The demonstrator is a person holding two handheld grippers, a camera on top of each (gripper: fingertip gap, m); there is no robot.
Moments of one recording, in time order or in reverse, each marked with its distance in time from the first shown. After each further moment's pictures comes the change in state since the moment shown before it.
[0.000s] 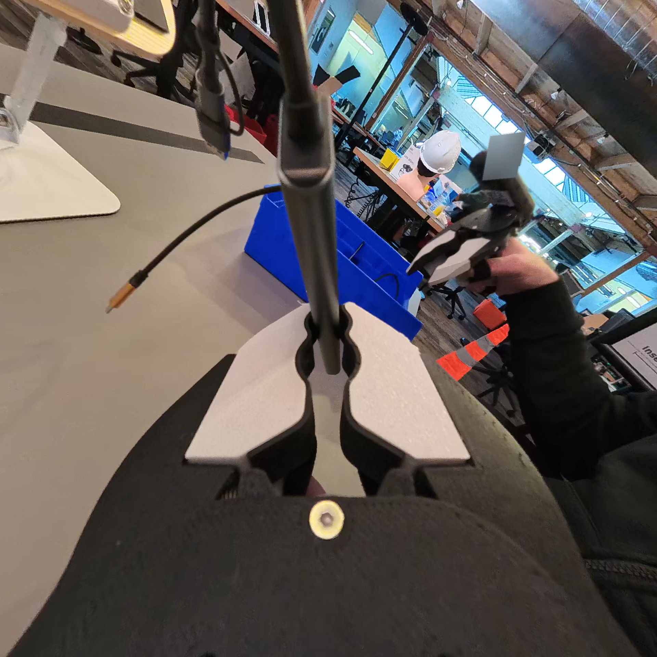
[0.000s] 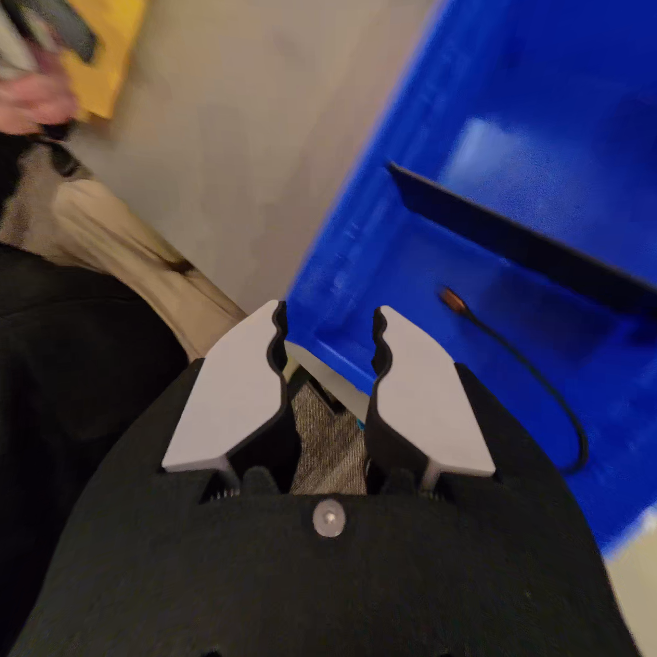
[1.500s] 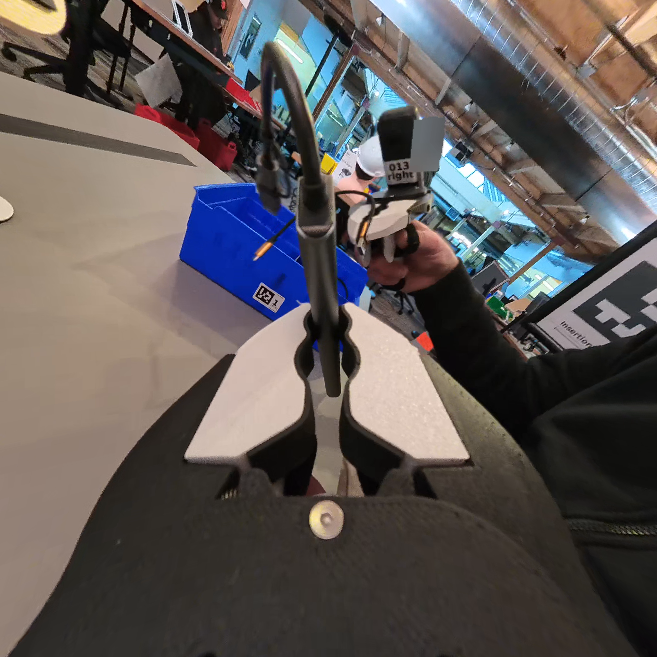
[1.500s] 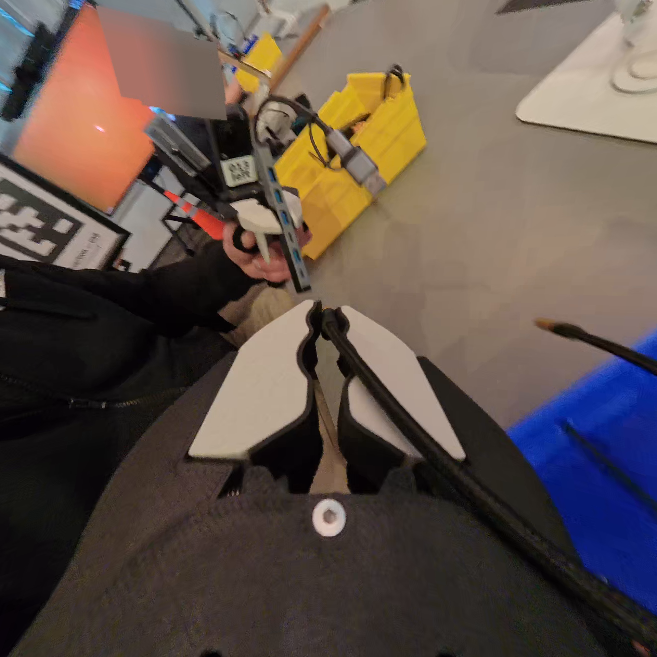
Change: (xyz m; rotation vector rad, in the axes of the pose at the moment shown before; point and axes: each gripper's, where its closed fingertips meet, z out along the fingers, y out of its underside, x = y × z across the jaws) left arm 0.032 0.007 0.005 0.017 0.184 -0.002; right arm -0.088 -0.102 0.030 0.326 -0.543 -0.084
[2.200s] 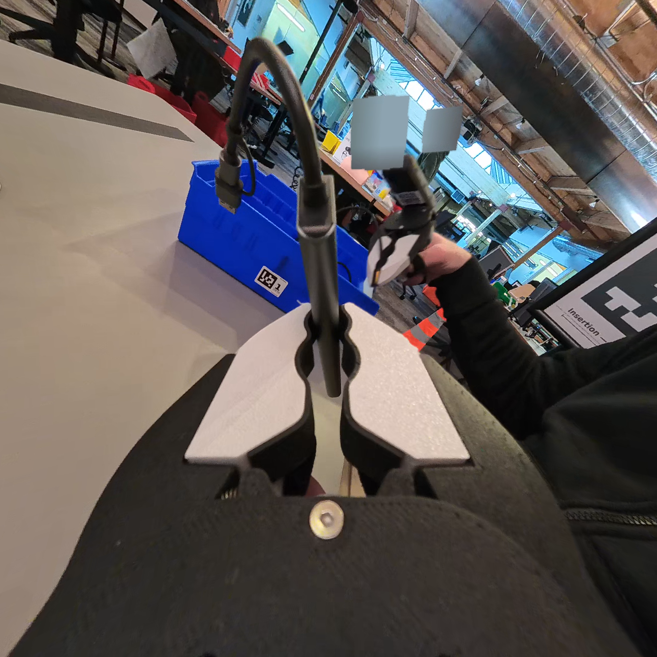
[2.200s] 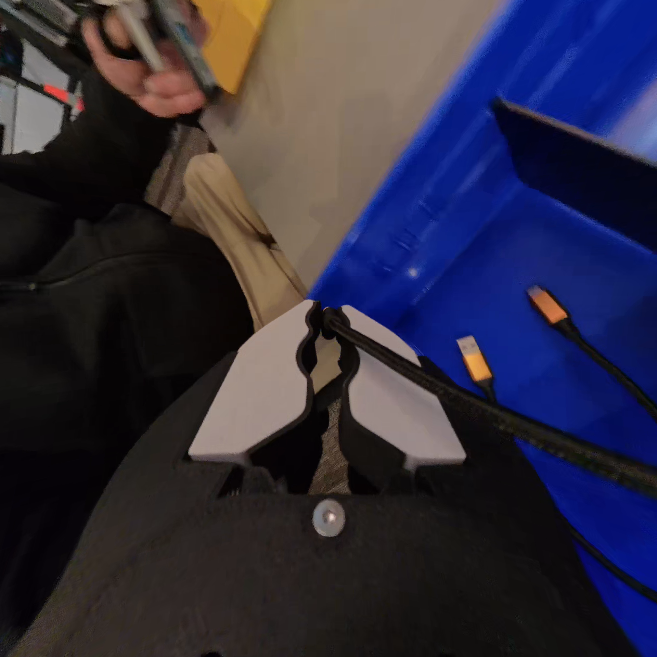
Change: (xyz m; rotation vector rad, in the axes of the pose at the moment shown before) left arm -0.005 0.011 0.005 -0.057 -0.008 -0.006; right arm 0.033 0.117 -0.082 -0.319 0.167 0.146
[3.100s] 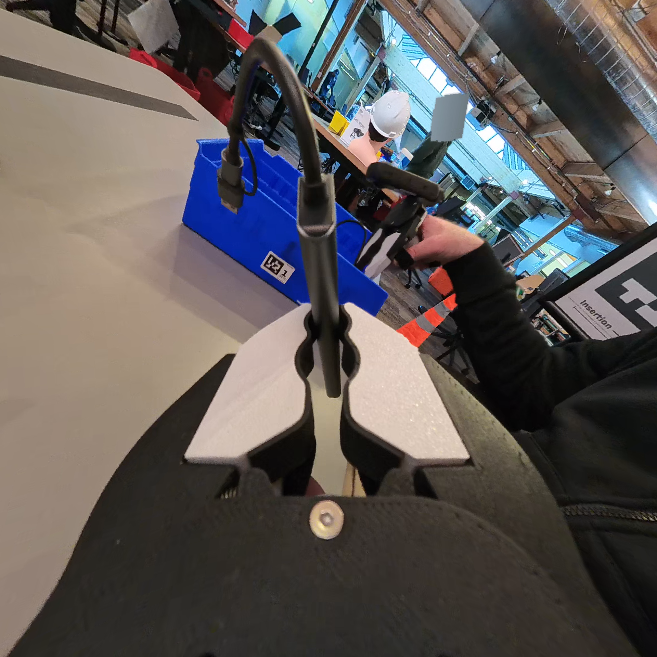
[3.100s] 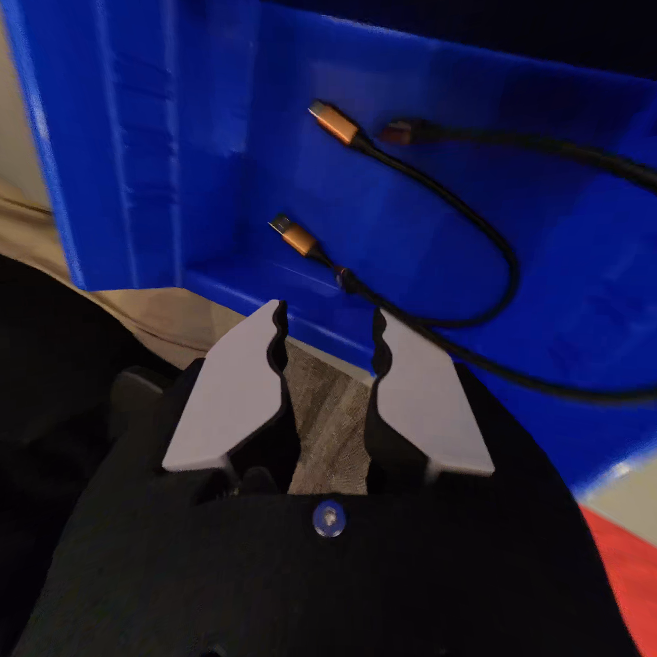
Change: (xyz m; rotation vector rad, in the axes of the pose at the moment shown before) left arm -0.007 0.009 0.003 -0.045 -0.020 -0.008; right arm 0.084 0.057 -0.030 -0.245 0.456 0.321
